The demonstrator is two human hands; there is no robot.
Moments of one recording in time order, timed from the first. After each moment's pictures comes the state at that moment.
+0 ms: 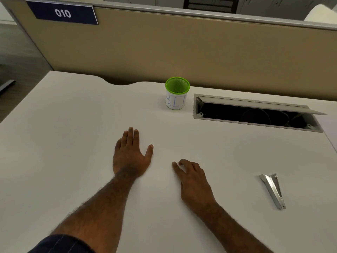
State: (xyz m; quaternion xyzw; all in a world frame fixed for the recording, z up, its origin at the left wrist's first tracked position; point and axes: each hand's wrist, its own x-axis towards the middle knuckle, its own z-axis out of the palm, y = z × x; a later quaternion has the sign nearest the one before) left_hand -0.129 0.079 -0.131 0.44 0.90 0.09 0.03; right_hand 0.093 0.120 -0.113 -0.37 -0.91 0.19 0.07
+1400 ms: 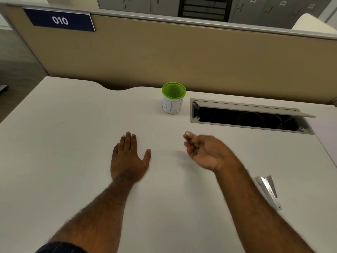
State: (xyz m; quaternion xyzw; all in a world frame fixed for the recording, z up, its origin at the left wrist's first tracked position) left_hand -0.130 0.078 -0.131 0.44 0.89 0.09 0.04; right_hand 0.058 0.209 -0.018 -0.50 -0.22 0.81 0.20
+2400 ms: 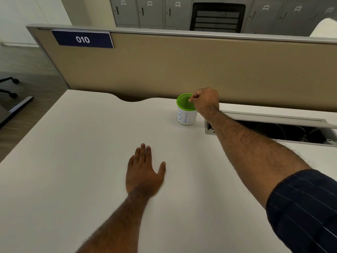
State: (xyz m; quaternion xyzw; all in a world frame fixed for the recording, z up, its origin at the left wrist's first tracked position) left_hand -0.128 0.076 -0.127 0.43 0.89 0.11 0.05; right_hand -0.061 0.346 0.000 -0.51 -0.77 0.27 0.27
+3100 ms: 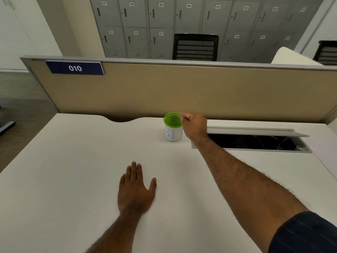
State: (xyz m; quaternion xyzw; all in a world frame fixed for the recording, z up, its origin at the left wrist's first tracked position) left_hand -0.128 0.076 -0.125 0.44 0.89 0.13 0.06; right_hand -0.034 0.306 0.006 -0.49 -0.74 0.31 0.35
